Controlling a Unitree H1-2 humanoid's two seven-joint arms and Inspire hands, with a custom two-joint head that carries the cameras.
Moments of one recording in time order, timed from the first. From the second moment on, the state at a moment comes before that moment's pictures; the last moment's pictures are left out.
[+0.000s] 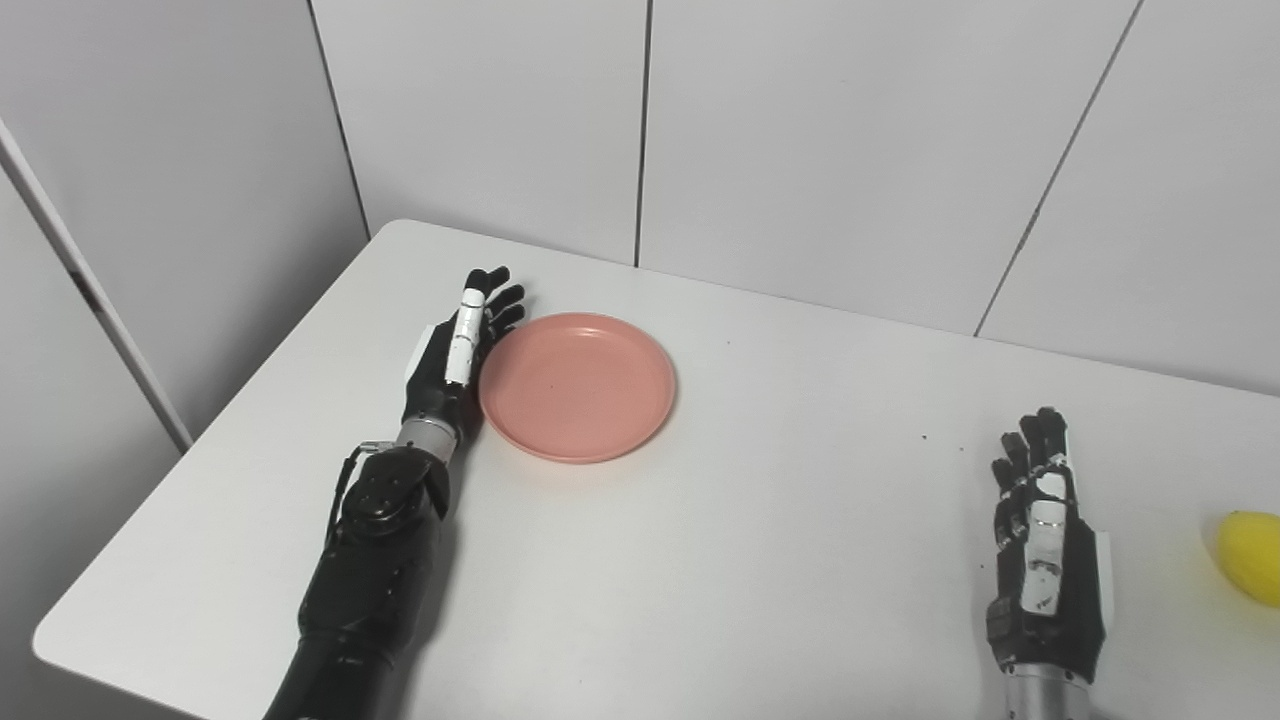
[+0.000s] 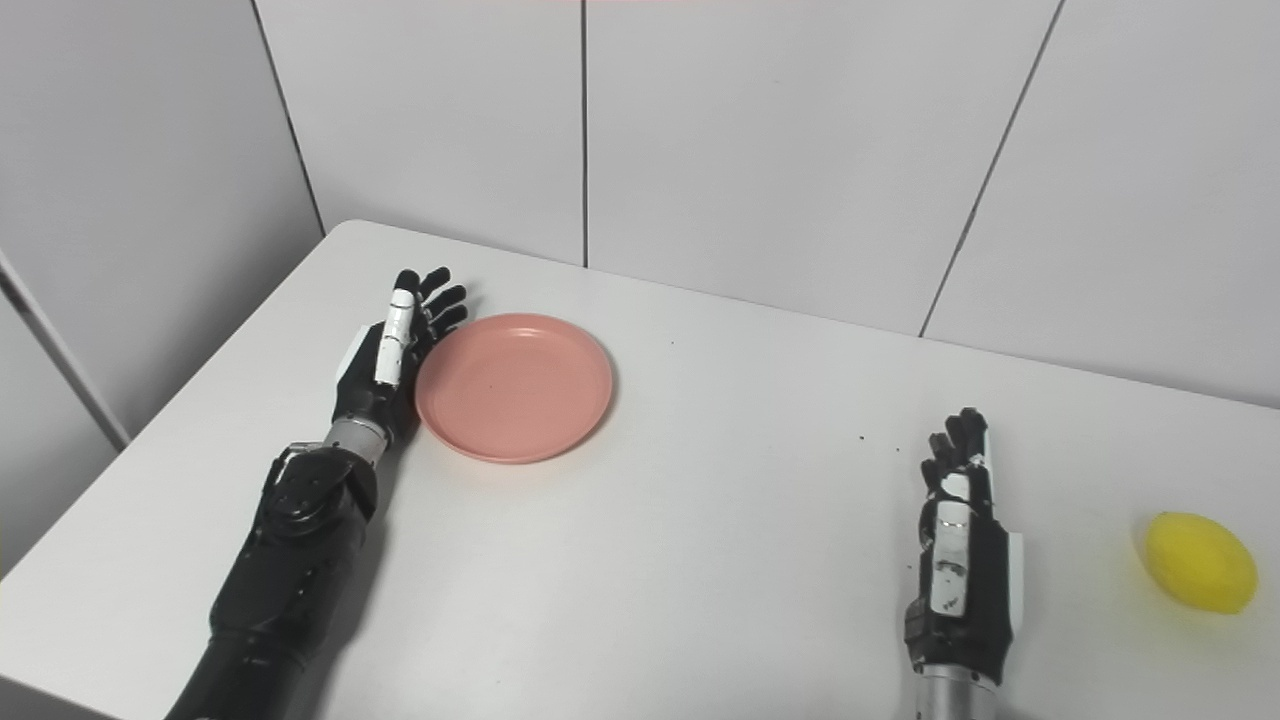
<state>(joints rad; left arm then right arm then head) -0.39 0.21 0.16 0.36 -0.24 0.00 -0.06 -0.14 0.08 0.00 0.06 0.13 -0.21 -0.02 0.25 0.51</state>
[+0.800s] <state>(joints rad) -0.39 0.14 0.04 0.34 -0.22 0.01 -0.10 -0.14 0.08 0.00 0.06 0.09 -0.21 -0.02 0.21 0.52</state>
